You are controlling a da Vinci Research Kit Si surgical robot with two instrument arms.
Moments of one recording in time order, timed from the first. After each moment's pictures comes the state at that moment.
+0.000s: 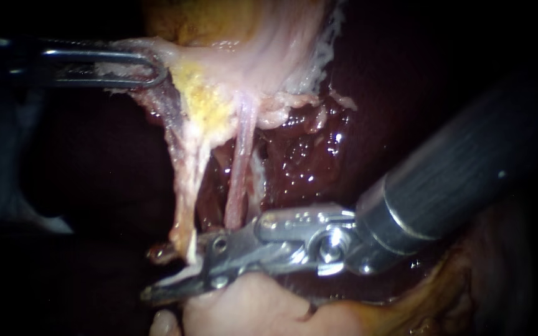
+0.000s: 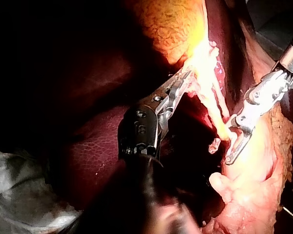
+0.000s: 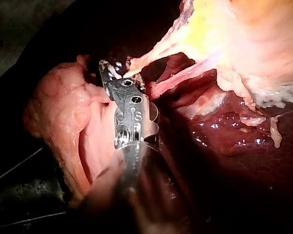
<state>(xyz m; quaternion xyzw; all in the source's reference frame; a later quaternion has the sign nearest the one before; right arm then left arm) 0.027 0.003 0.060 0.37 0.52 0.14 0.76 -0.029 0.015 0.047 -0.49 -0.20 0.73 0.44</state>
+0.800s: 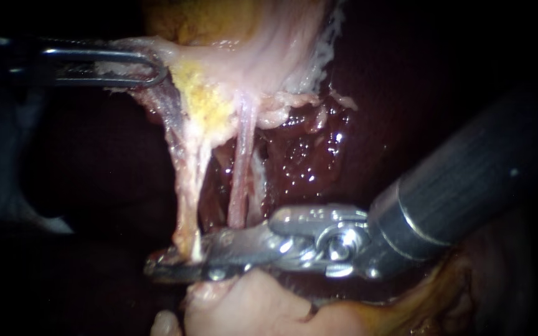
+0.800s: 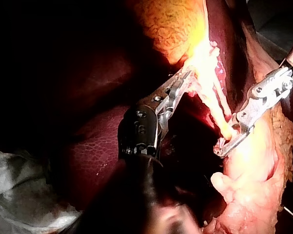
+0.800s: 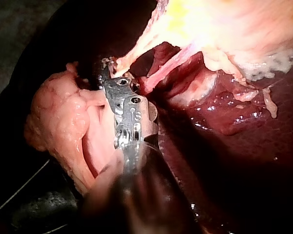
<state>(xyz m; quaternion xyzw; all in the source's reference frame) 0.025 0.003 0.060 0.40 0.49 0.19 0.75 -0.029 0.015 0.047 -0.49 -0.20 0.73 0.44</state>
